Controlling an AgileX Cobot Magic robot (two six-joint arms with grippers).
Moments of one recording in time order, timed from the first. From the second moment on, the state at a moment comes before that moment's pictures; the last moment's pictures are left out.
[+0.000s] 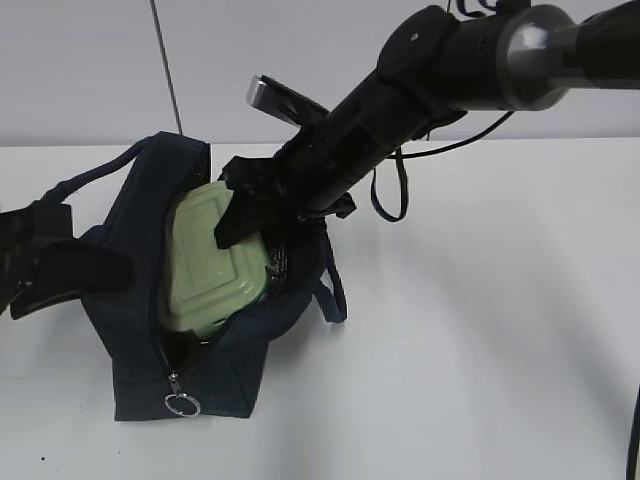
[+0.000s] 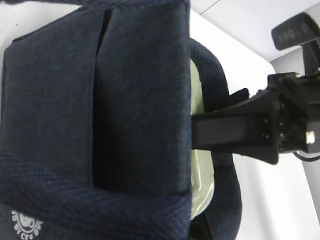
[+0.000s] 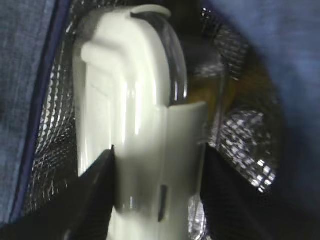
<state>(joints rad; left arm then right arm) -0.11 1.22 -0.53 -1.34 0.66 0.90 0.45 2.12 -1.67 0.88 0.93 -0.47</state>
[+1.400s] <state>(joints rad) -0.11 1.22 -0.53 -1.34 0.66 0.90 0.49 2.17 -2.12 0.50 1.24 -0.16</state>
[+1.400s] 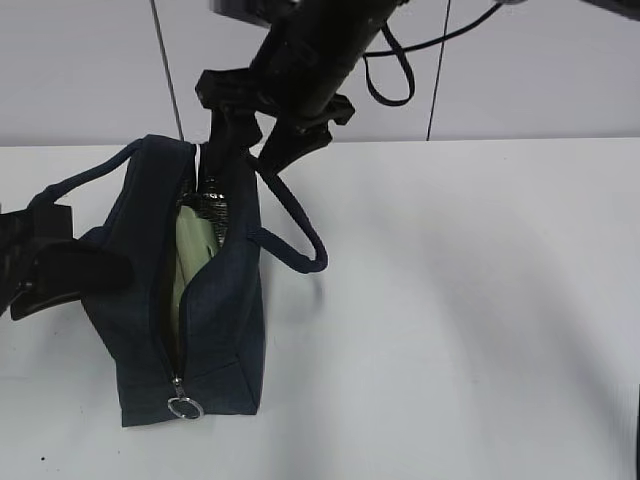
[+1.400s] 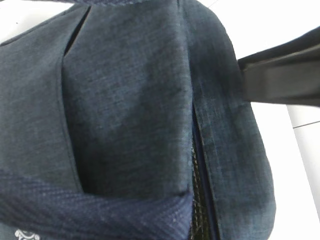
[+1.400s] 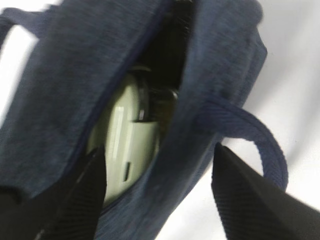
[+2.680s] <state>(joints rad) -0.30 1.37 -0.77 -1.47 0.65 0.96 0.46 2.00 -2.10 0.10 1.27 -0.11</state>
